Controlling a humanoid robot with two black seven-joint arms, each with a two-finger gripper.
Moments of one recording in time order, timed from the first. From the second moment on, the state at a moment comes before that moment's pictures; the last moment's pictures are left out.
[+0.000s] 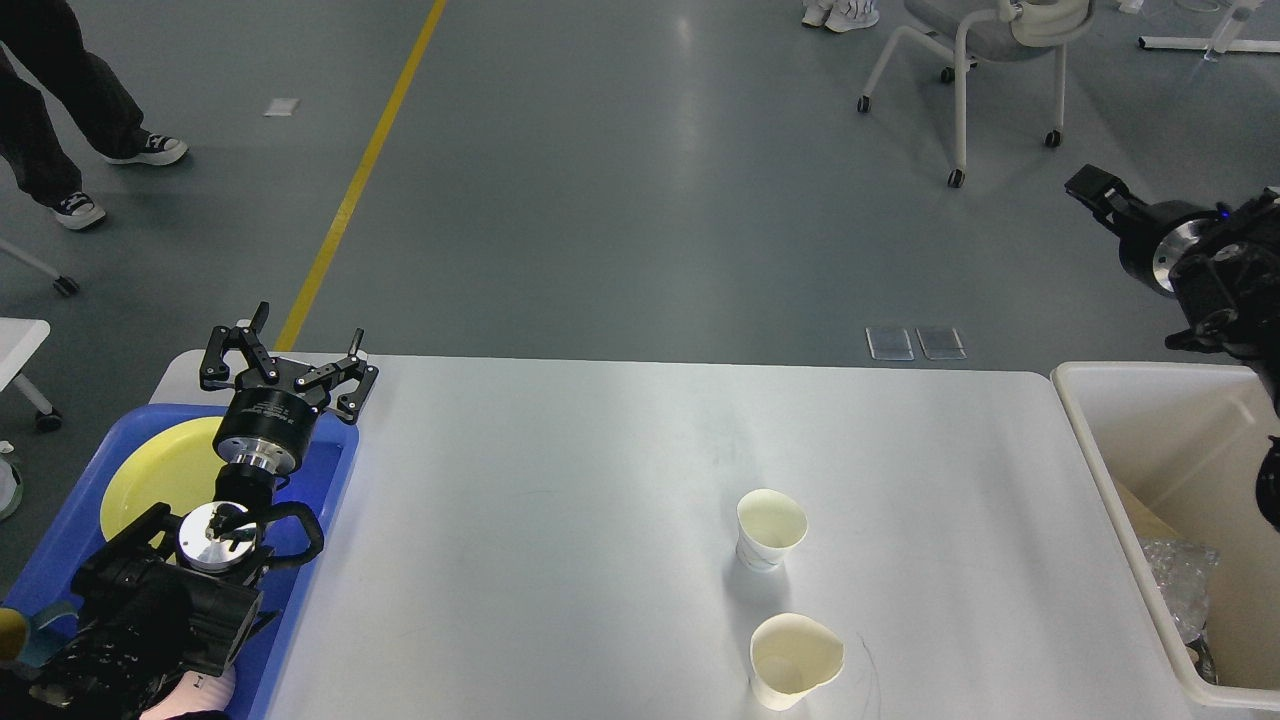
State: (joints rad) left arm -0.61 0.14 -1.17 -0.32 -0.24 -0.66 -0.11; right arm 1.16 -0.32 -1.02 0.02 0.26 0.25 0.09
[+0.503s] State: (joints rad) left arm -0.61 0.14 -1.17 -0.32 -0.24 -0.66 -0.11; right arm 1.67 -0.36 -1.07 0.90 -0.02 0.38 0.10
